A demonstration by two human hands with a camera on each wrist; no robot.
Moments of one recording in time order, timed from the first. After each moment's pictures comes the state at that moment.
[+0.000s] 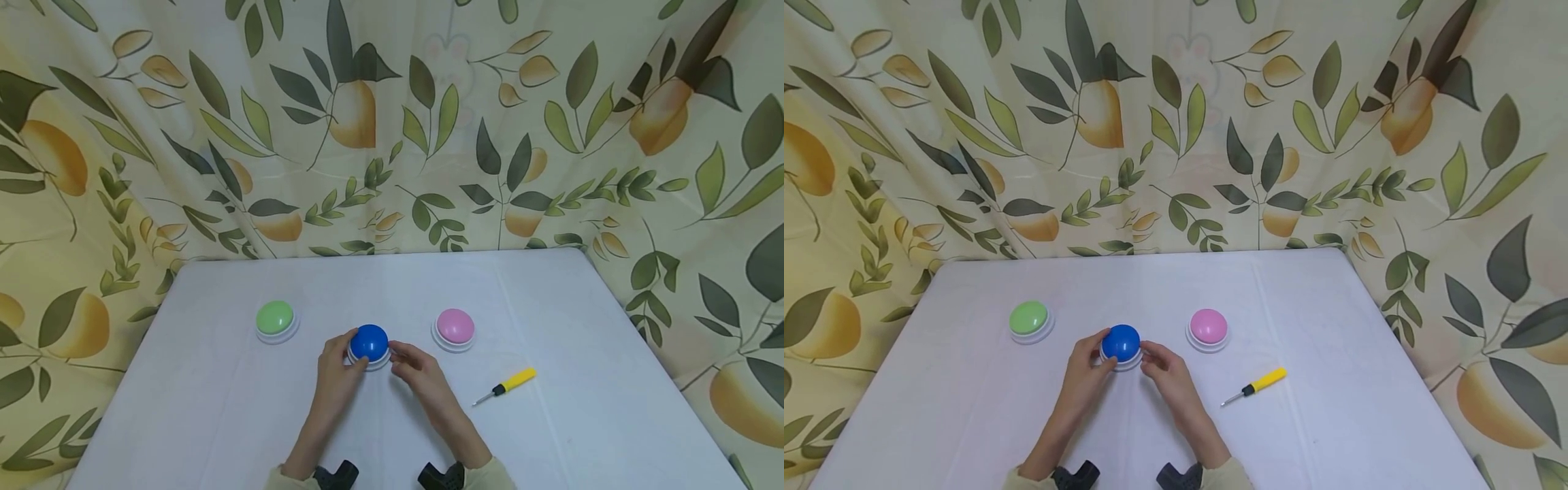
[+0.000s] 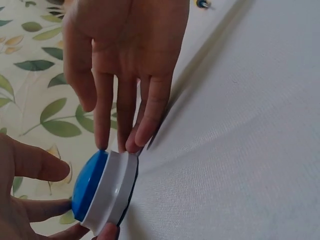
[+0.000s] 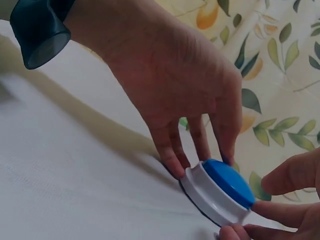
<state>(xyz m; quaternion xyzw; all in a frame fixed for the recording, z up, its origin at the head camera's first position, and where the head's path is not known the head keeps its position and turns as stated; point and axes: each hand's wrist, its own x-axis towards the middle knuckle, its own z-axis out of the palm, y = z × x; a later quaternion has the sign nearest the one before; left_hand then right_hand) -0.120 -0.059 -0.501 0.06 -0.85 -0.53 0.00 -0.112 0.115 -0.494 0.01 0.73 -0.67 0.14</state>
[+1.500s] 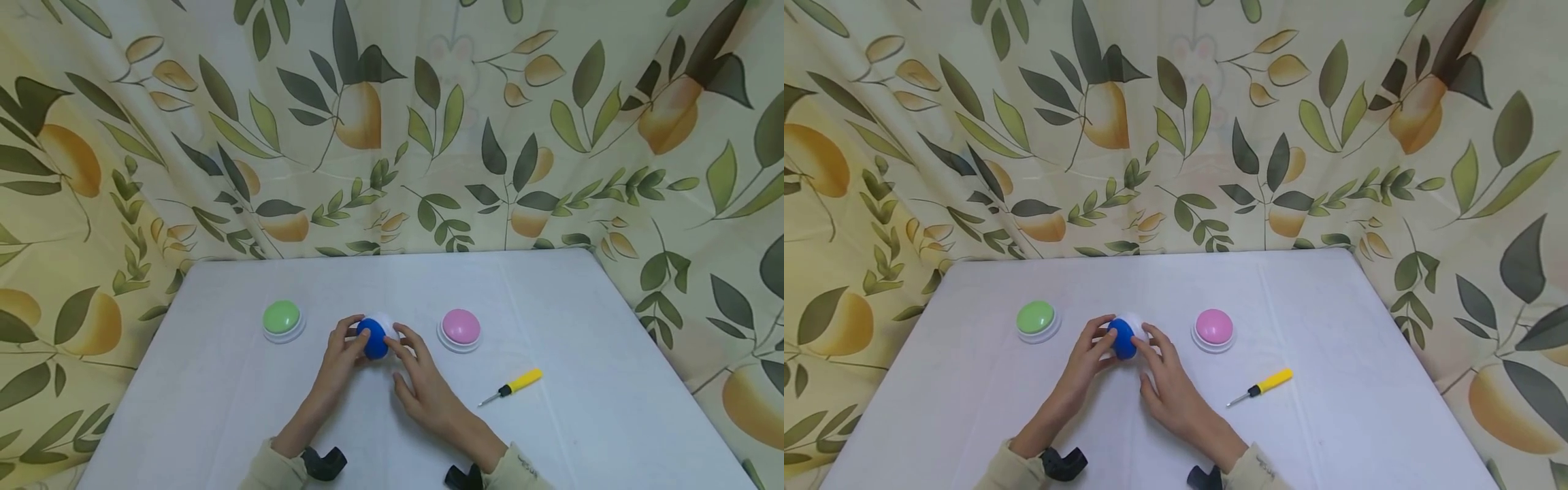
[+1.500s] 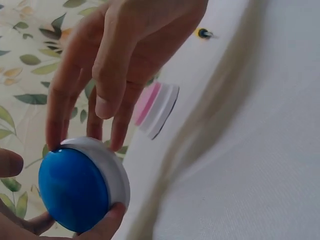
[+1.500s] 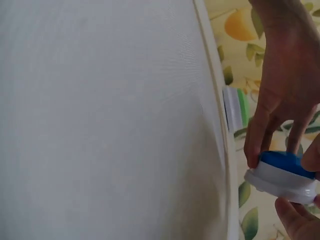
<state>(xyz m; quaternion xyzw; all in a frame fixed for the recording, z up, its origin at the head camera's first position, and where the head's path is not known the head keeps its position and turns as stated) -0.132 -0.070 -0.477 0.04 -0.76 -0.65 -0.07 -0.110 0.121 -0.499 -0.30 0.87 -0.39 -0.09</state>
